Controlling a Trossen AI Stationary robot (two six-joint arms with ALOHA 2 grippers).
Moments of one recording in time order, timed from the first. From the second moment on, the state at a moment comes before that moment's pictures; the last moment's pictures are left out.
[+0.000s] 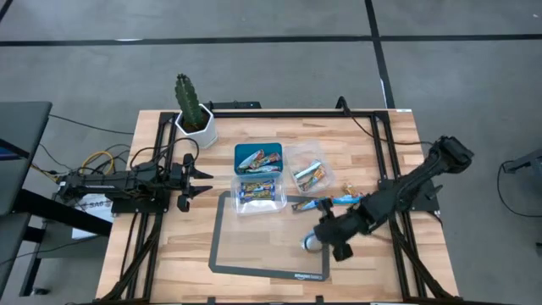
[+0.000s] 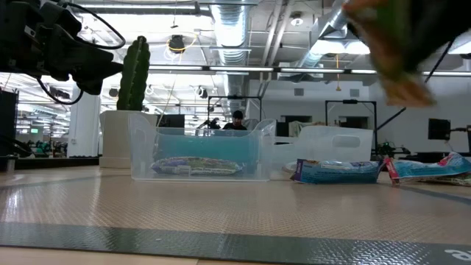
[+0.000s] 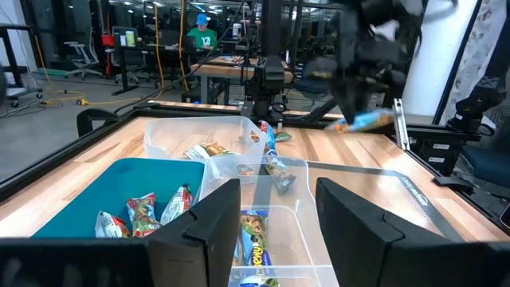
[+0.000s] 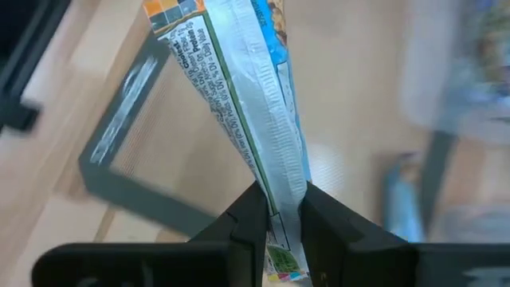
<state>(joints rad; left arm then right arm) 0.00 0.04 0.01 0.03 -0.01 -0.07 0.58 1.49 1.03 -0.63 0.19 0.12</state>
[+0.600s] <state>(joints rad) 0.00 0.04 0.01 0.03 -0.01 -0.07 0.02 1.33 1.03 -0.62 0.32 -0.01</state>
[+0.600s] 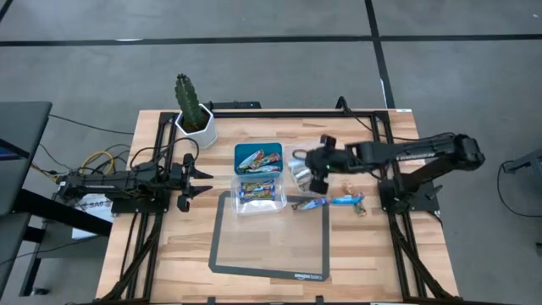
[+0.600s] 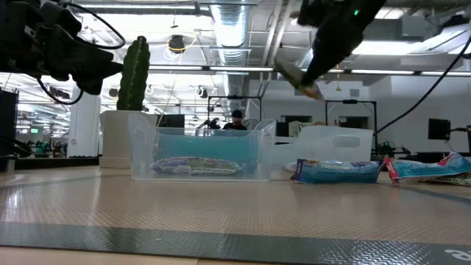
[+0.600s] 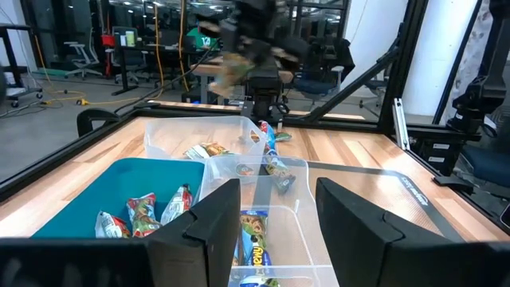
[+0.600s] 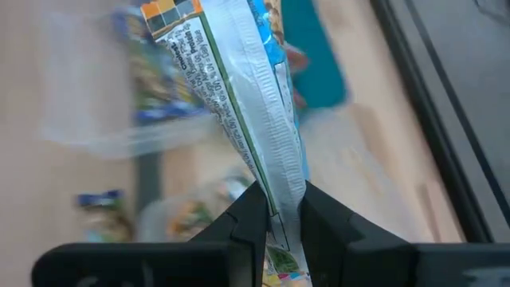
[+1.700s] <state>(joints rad) 0.00 0.04 0.01 0.03 -0.01 -0.07 -0.14 1.42 1.03 -0.73 0.31 0.03</state>
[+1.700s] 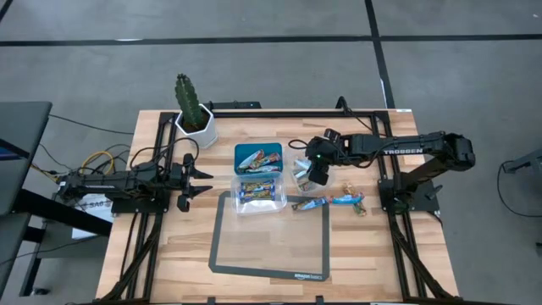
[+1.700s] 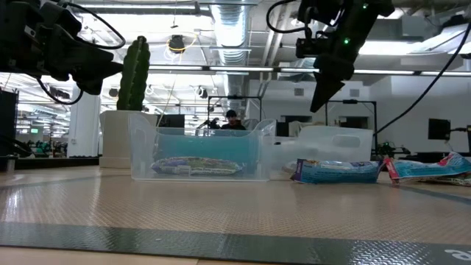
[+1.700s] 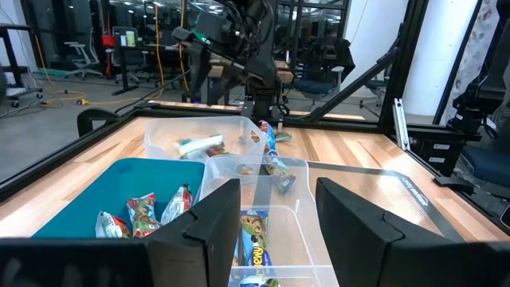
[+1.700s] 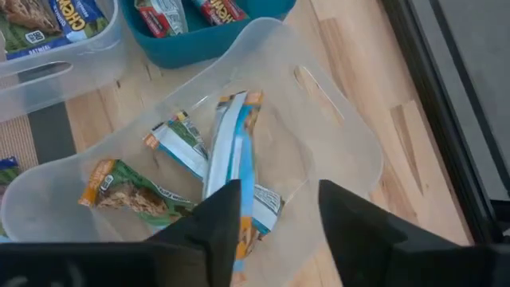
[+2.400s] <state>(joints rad) 0.00 0.04 0.01 0.03 -0.01 -0.07 0.22 1.42 1.03 -0.73 0.31 0.03</state>
